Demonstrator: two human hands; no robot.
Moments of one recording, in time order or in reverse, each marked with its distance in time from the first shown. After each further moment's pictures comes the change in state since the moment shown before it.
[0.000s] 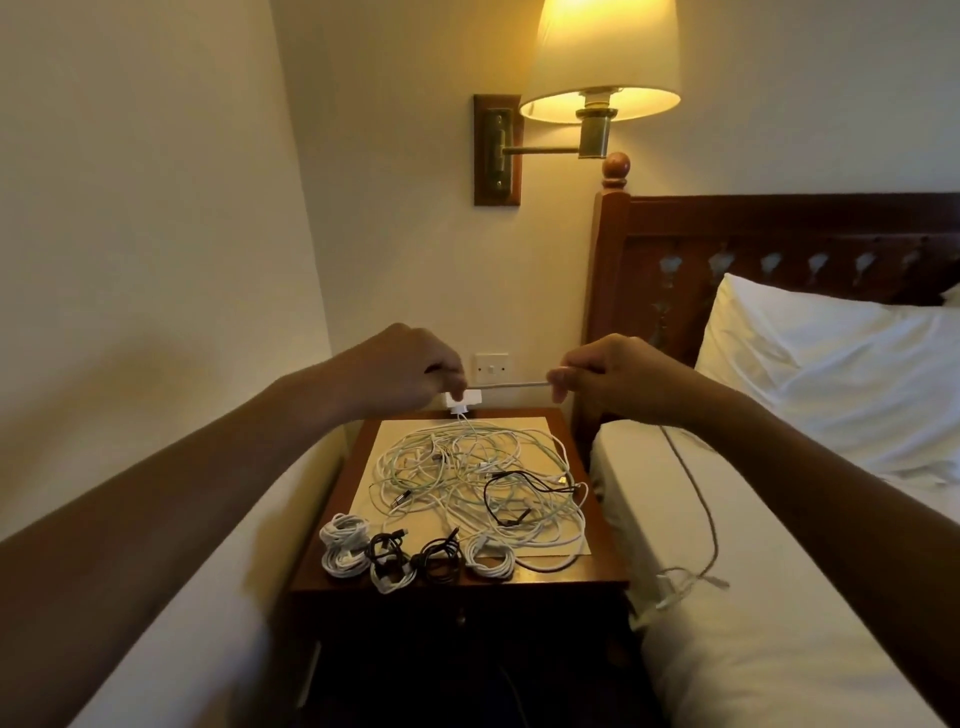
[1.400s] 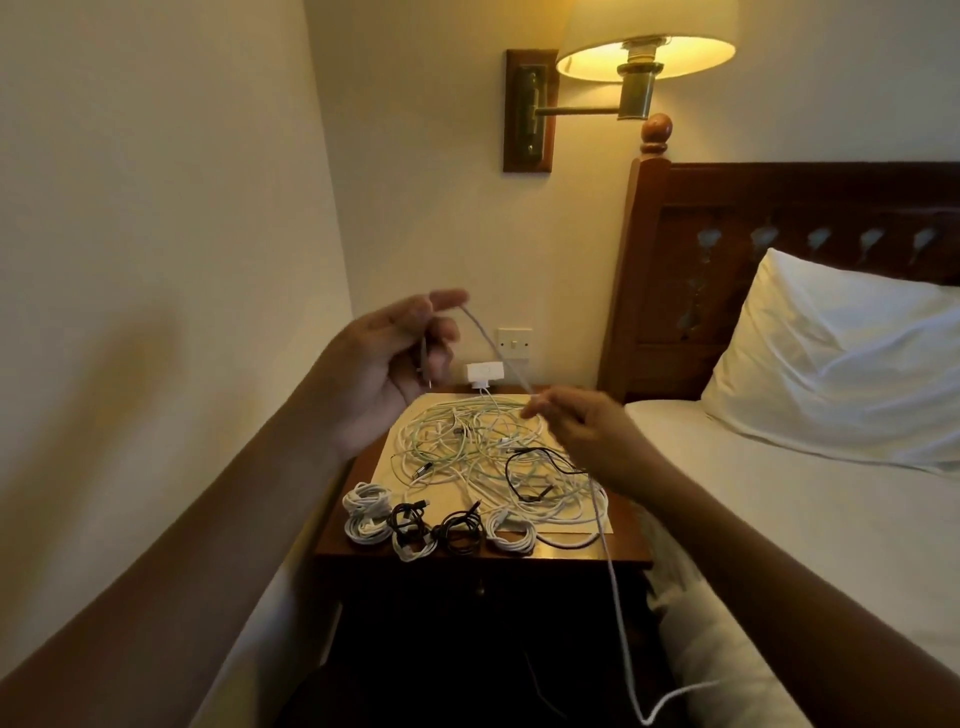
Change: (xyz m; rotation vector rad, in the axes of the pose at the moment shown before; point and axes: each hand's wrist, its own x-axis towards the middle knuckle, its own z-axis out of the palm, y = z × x) left_hand -0.055 -0.002 0.027 -1.661 0.293 -0.057; right_hand -0.008 0.003 0.112 0.361 0.146 0.091
